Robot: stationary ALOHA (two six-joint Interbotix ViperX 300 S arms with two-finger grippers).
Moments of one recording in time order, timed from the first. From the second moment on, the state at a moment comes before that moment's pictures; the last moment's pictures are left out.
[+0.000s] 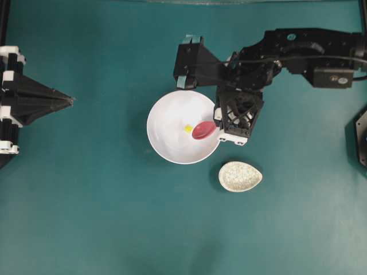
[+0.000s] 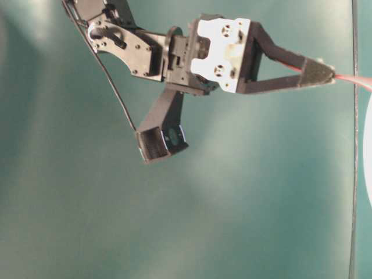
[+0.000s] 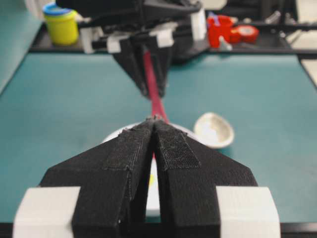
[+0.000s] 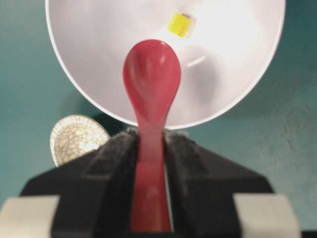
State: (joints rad) left arm 0.04 -0.98 1.18 0.02 -0.17 0.00; right arm -0.18 0.04 0.26 0.28 1.02 -0.10
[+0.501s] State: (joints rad) left arm 0.04 -0.98 1.18 0.02 -0.17 0.00; right arm -0.18 0.10 0.26 0.28 0.99 -0.10
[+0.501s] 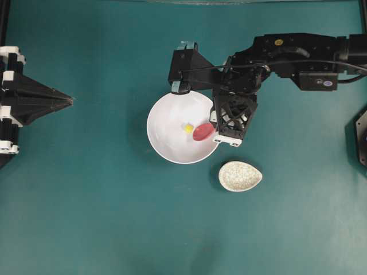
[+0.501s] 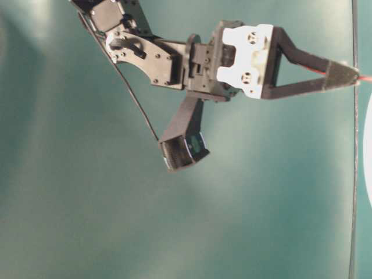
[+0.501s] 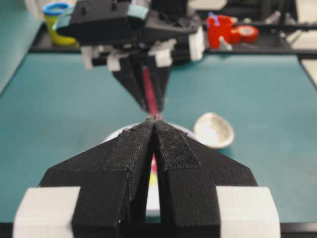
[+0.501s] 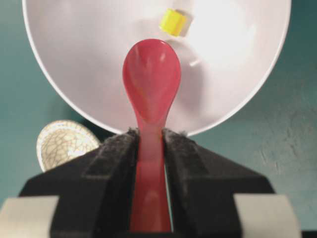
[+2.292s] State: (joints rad) left arm 0.04 -0.98 1.18 0.02 -0.16 0.00; right arm -0.17 0.07 0.41 0.27 0.51 -0.10
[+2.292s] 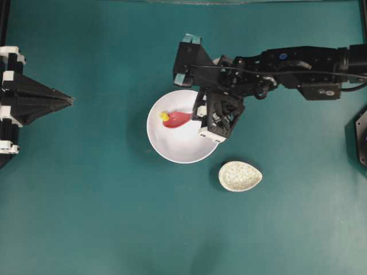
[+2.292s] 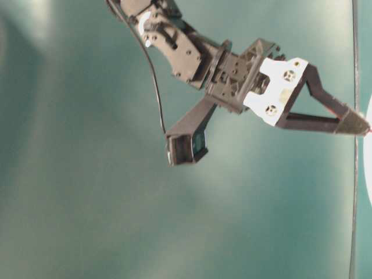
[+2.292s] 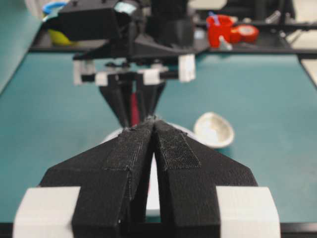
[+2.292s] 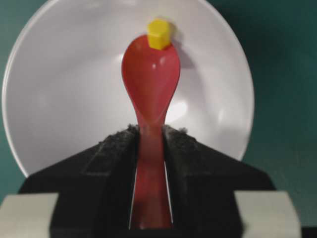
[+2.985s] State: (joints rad) left arm 0.04 -0.98 1.18 0.02 -0.16 0.00; right arm -0.13 -0.07 0.64 0.28 0.15 -0.10
